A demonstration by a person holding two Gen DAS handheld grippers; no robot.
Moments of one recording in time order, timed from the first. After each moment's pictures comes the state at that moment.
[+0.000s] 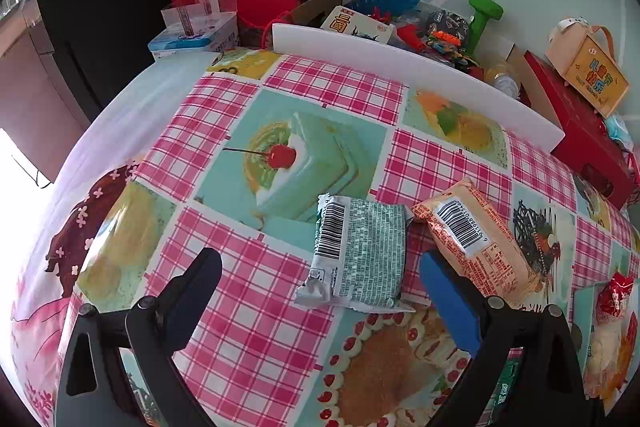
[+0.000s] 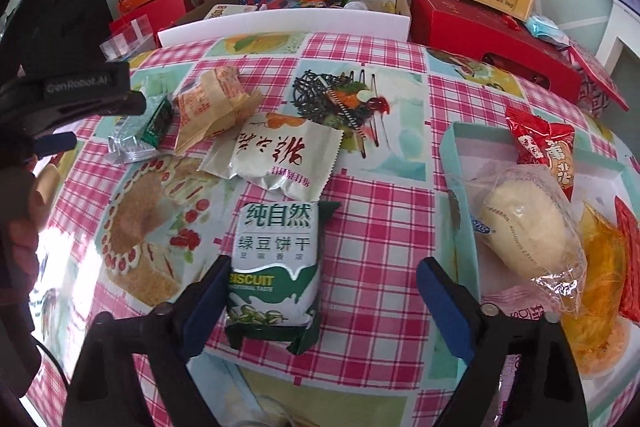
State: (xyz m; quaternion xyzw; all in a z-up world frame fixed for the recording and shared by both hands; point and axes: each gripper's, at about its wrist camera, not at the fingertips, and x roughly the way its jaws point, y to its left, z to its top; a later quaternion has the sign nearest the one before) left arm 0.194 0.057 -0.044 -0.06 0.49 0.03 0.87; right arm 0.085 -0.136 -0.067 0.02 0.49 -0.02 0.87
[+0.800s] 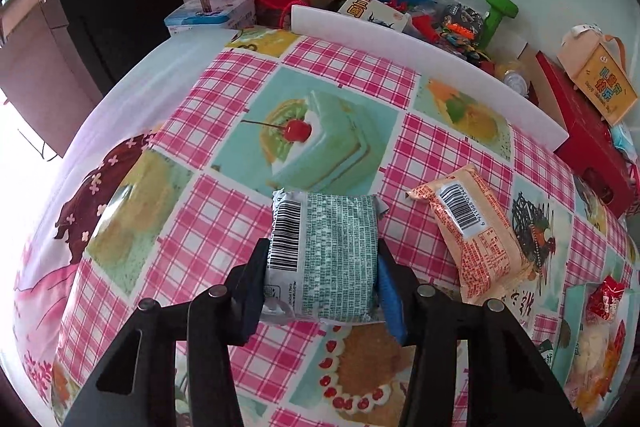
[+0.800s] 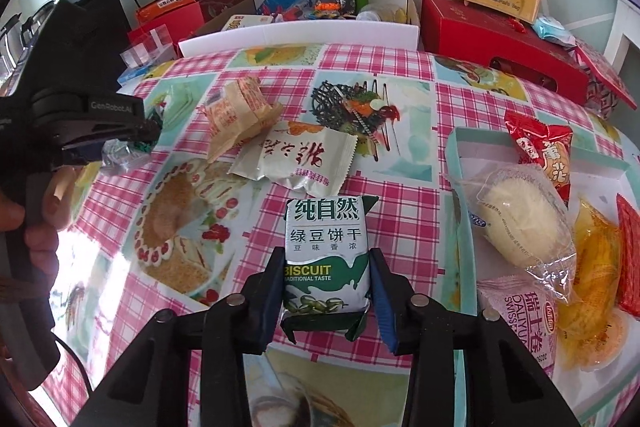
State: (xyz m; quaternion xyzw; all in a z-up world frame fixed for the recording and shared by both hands) left arm 0.180 0.063 -0.035 -0.08 0.53 0.05 0.84; right arm 0.065 -0.133 -0.044 0.04 0.47 0.01 0.88
